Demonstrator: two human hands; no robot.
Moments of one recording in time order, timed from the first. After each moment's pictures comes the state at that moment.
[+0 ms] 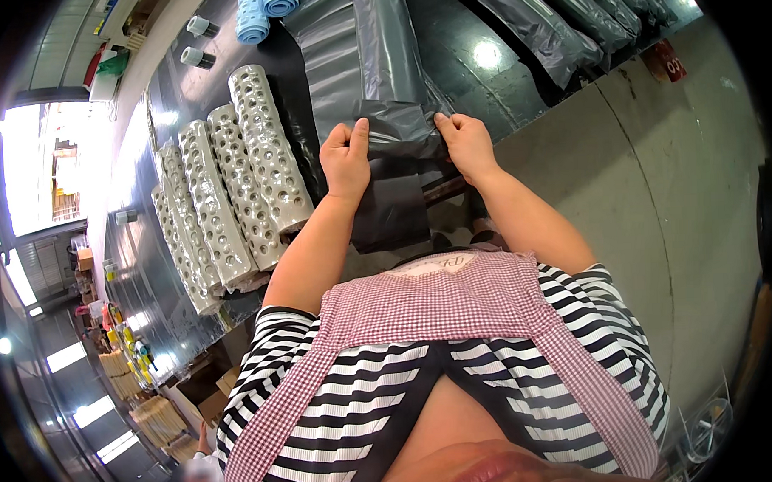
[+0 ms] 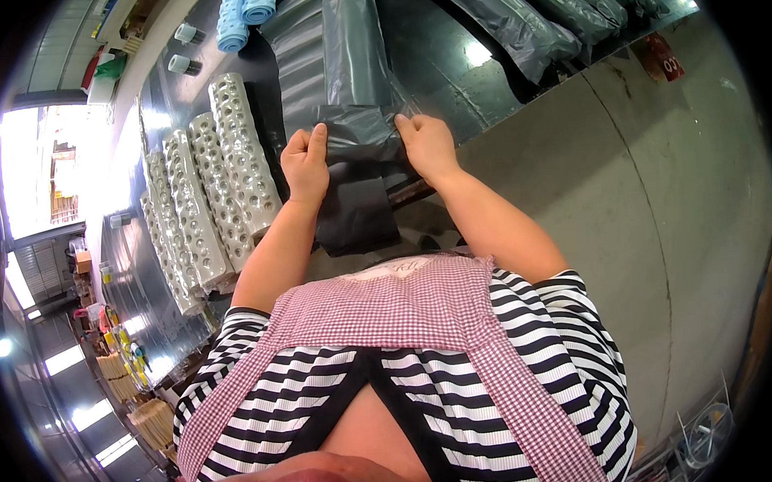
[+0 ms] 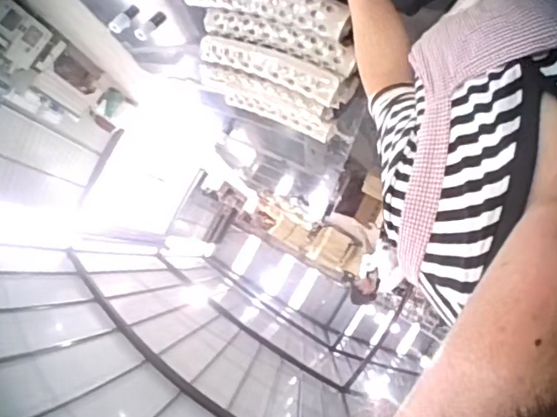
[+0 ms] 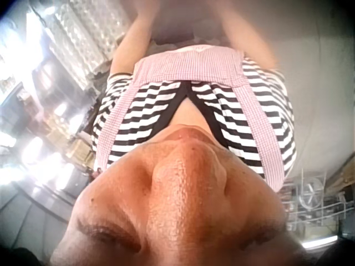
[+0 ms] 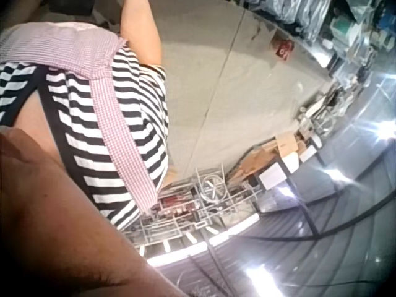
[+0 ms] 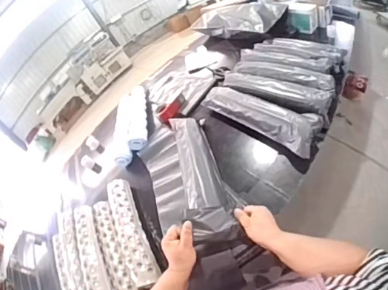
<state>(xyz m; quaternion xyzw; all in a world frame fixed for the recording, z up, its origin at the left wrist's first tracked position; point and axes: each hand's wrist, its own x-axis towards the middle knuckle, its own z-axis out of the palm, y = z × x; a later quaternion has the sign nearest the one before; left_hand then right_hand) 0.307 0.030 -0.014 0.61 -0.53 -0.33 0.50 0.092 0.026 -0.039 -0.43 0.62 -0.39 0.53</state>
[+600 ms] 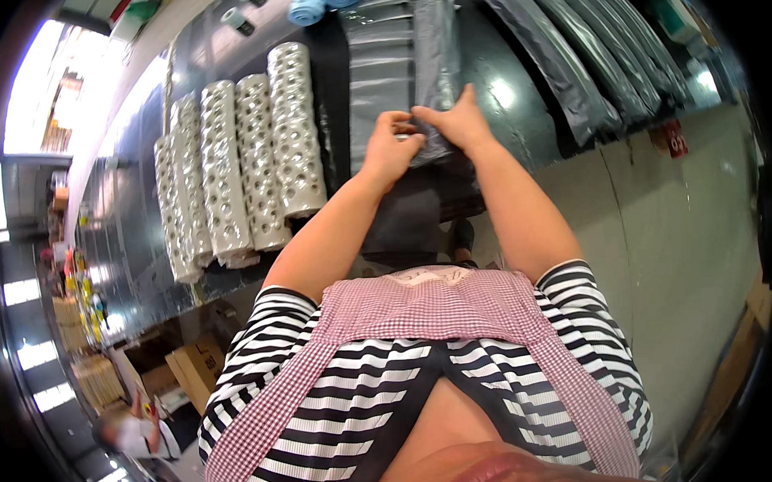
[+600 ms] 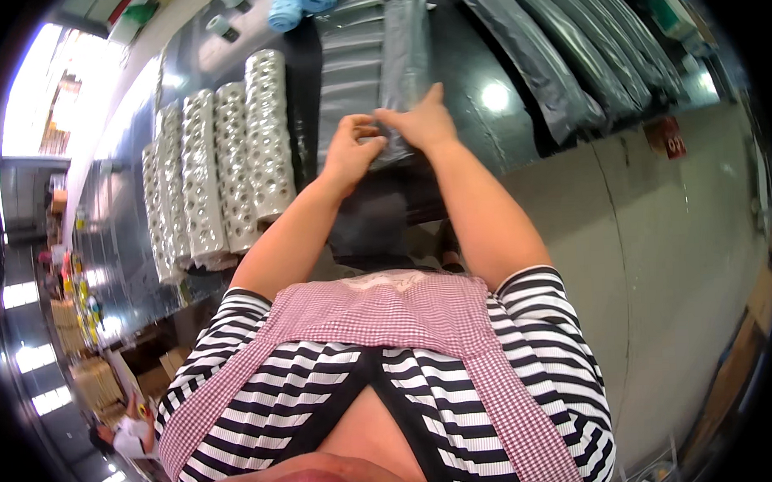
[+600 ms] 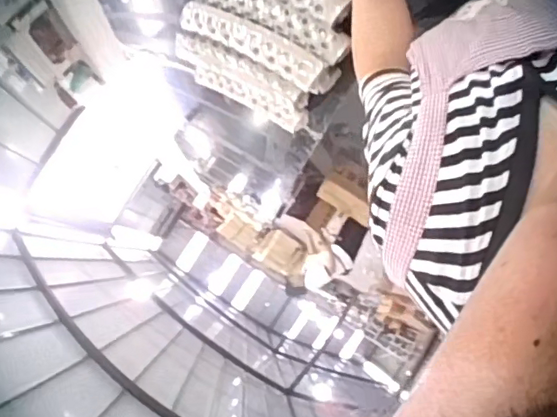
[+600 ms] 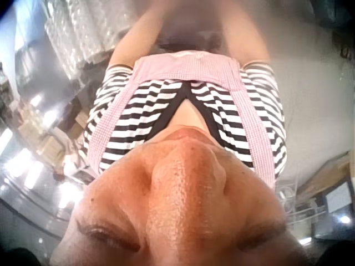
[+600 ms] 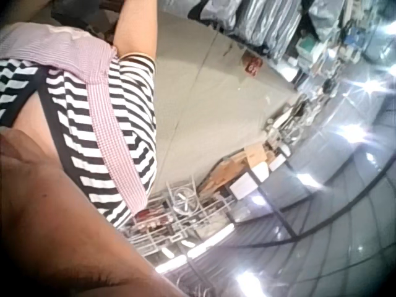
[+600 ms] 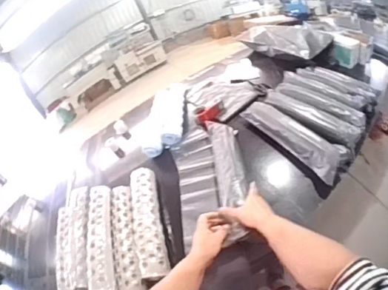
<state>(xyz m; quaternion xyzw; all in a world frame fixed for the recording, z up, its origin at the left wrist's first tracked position) 0.295 0.016 0.000 0.62 -0.46 -0.49 0.40 0.139 -0.057 -0.004 -0.59 0.67 -0.24 0.38</state>
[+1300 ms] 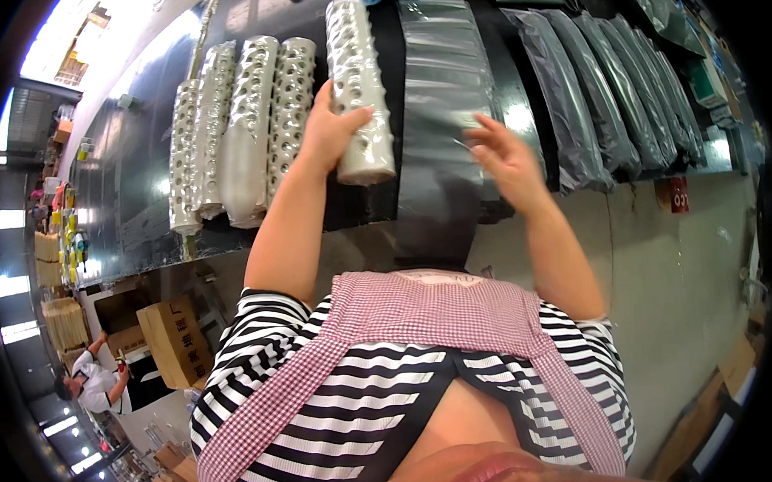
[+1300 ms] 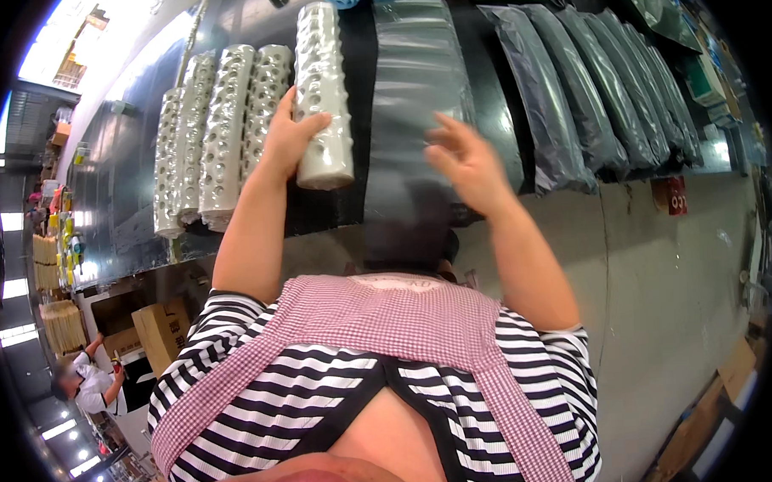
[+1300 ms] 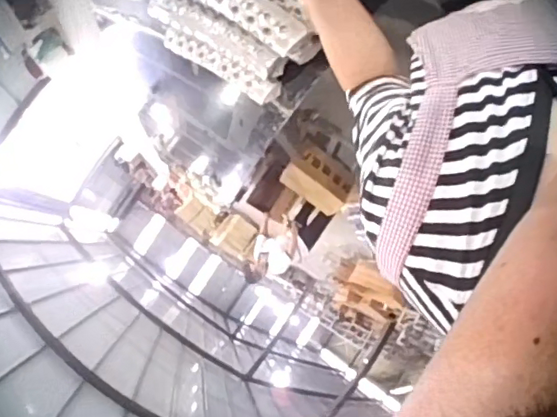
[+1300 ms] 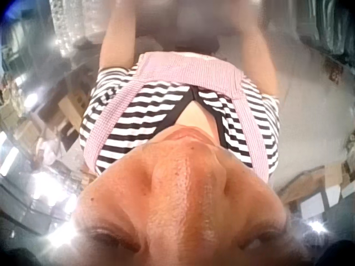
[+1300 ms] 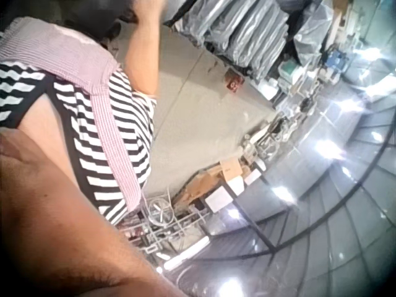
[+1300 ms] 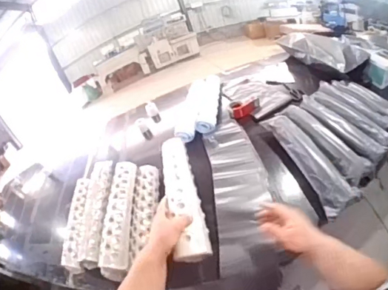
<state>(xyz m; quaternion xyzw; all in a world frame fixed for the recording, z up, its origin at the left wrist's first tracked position) 0.412 0.056 0.072 0.63 -0.35 -0.45 0.53 0.103 0.017 0.038 -0.61 0.38 -0.31 0.63</state>
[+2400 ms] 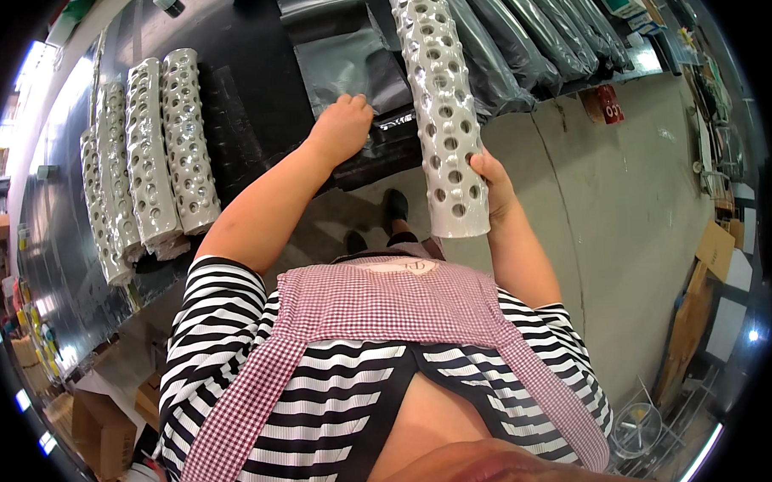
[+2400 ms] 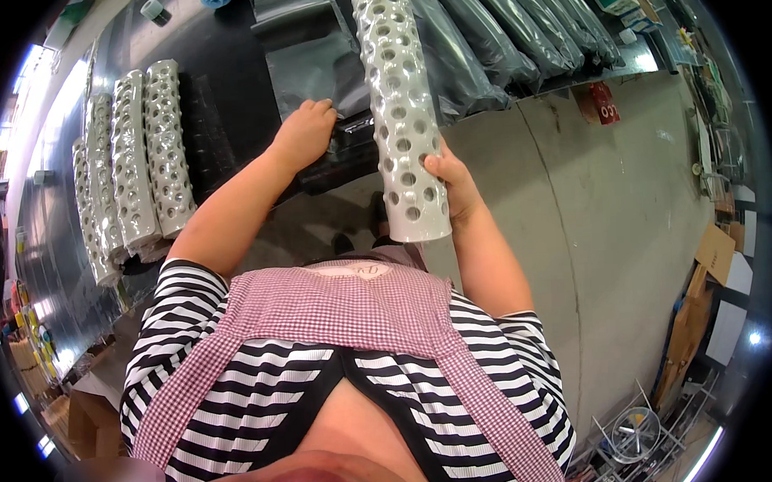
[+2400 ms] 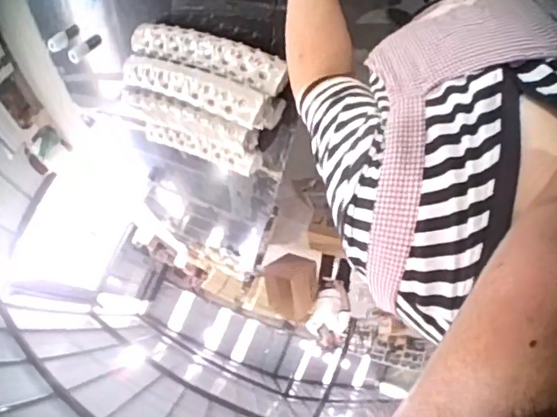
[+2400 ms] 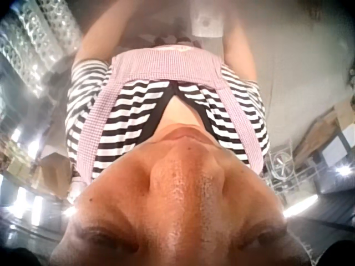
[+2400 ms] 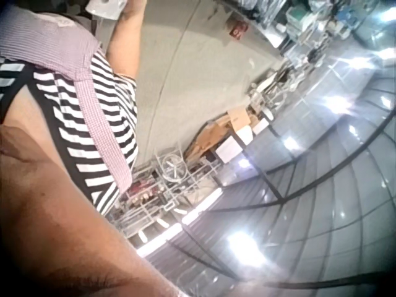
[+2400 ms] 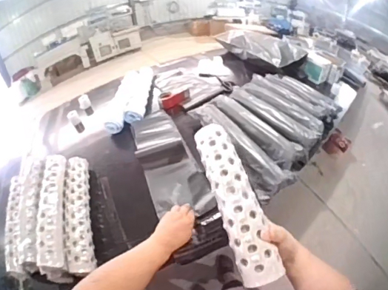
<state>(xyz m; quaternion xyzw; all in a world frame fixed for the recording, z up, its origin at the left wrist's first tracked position) 0.287 0.026 -0.046 0.46 -0.88 -0.01 0.14 0.008 0.109 0.011 -0.26 0.26 -0.44 0.82</state>
